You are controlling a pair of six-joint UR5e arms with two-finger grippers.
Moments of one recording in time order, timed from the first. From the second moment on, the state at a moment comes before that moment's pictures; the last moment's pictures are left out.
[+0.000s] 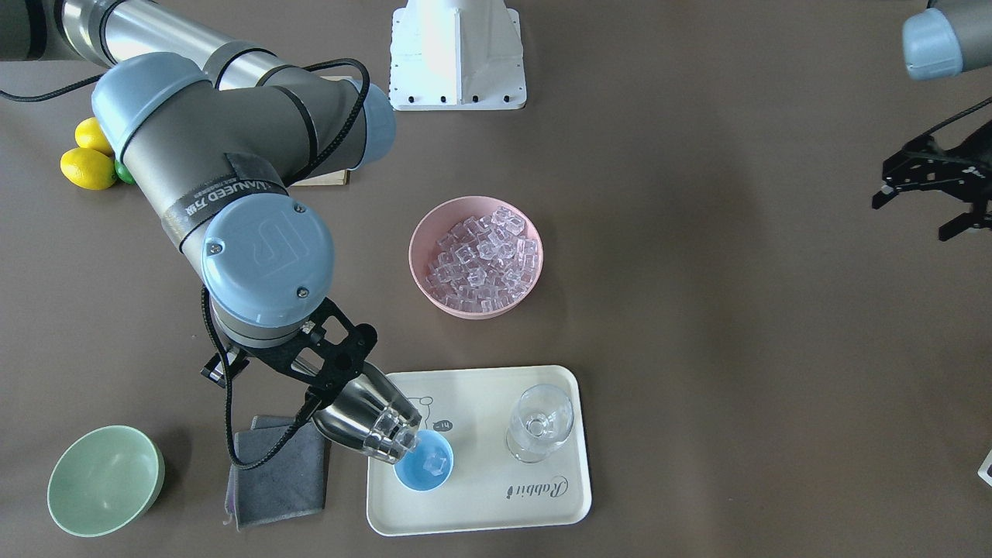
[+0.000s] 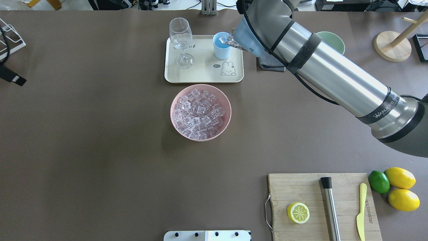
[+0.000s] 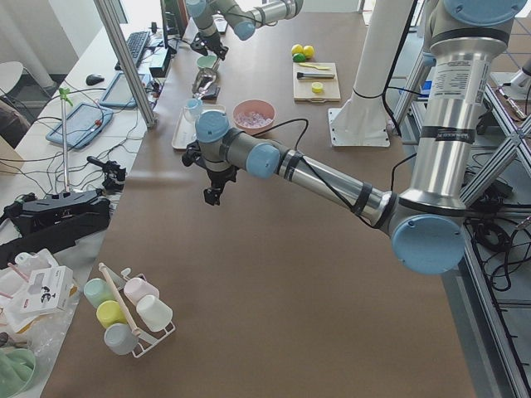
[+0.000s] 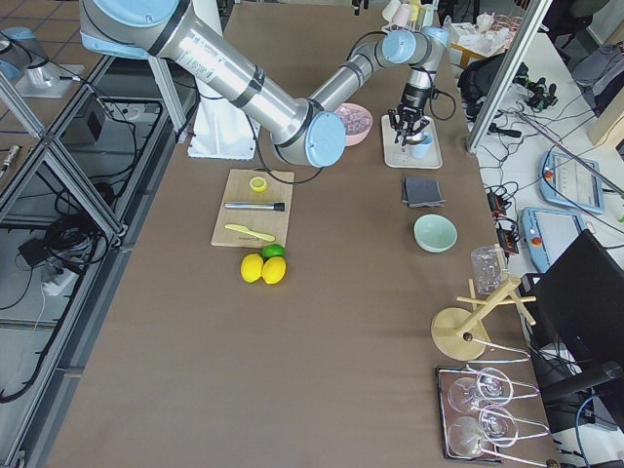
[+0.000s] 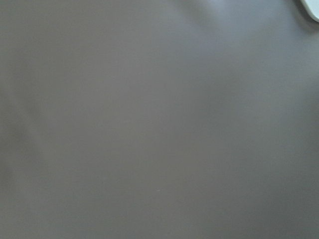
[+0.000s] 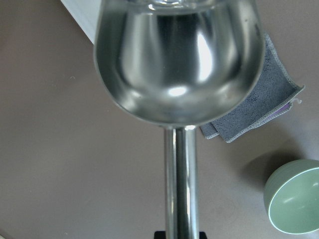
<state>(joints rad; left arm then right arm) -1.32 -1.69 -1.86 -1.58 -2.44 0.00 0.92 -0.50 1.22 -2.17 1.97 -0.37</state>
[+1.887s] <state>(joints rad) -1.65 -1.55 -1.63 -1.59 -2.32 0.00 1.06 -1.40 1.93 -1.76 2.21 0.39</state>
